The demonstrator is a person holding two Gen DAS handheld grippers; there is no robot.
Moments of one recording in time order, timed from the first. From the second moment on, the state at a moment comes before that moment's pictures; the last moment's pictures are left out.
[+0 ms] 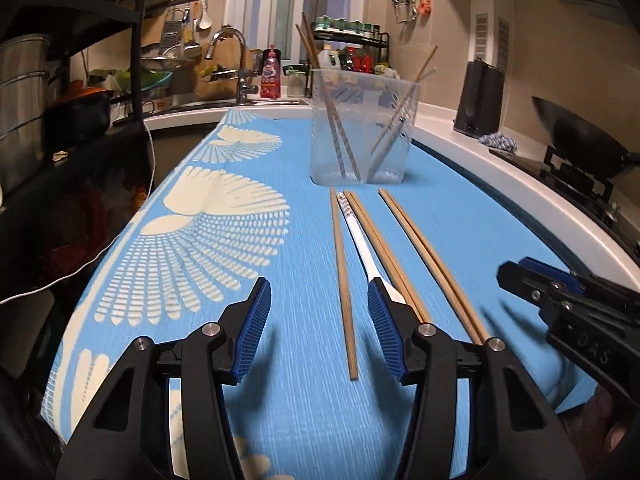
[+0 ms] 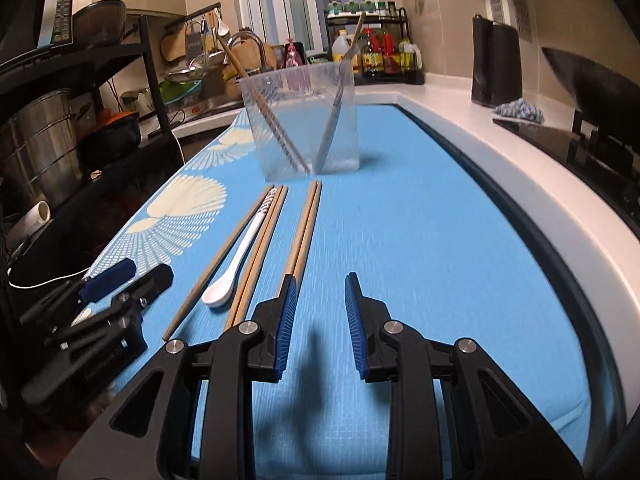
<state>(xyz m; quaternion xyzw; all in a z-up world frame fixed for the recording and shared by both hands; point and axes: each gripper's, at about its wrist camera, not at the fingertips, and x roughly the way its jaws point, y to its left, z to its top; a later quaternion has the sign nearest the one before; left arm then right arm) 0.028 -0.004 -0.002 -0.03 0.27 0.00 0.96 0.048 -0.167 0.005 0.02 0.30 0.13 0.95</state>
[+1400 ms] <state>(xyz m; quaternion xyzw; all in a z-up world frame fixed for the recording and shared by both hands) 0.028 -0.010 -0.027 -0.02 0.30 0.01 0.95 0.064 -0.180 -0.021 -0.04 0.33 0.08 0.94</state>
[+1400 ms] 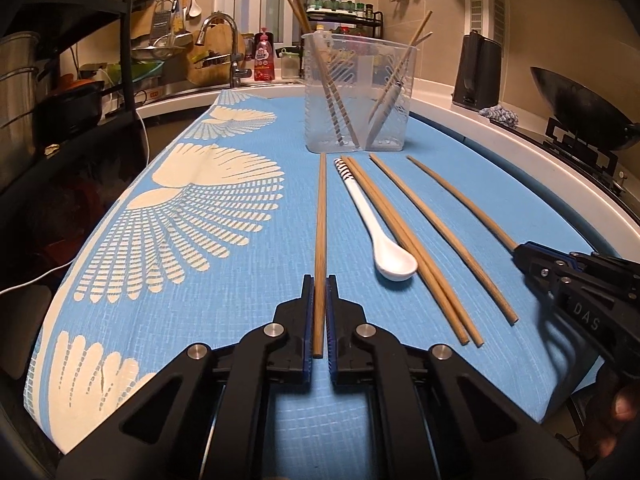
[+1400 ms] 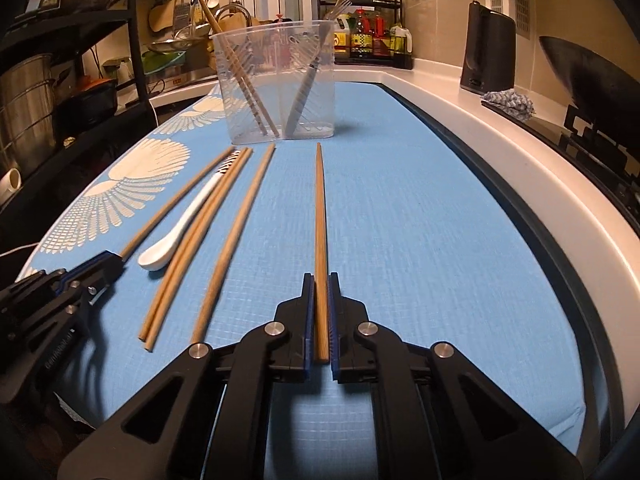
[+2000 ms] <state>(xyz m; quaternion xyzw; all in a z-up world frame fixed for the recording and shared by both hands) 0.021 -0.002 -0.028 -0.02 0.28 0.02 0.96 0.066 -0.194 -0.022 -0.06 0.32 0.06 0.95</state>
